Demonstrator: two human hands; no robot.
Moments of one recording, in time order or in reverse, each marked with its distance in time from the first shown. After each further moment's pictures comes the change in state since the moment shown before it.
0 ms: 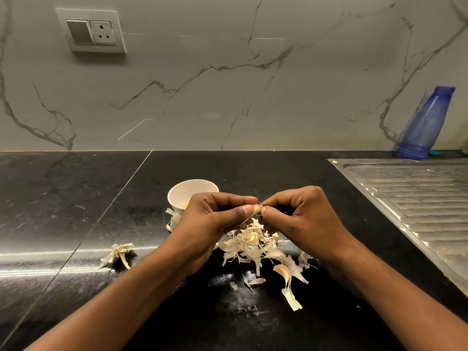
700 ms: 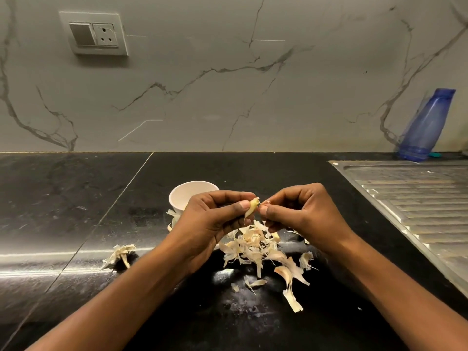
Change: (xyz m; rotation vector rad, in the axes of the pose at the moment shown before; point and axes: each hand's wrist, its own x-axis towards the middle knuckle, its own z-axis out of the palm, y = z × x) left_hand 0.001 0.006 -0.001 -0.198 0.008 -0.084; right_hand 0.003 0.002 -0.006 0.294 0.019 0.223
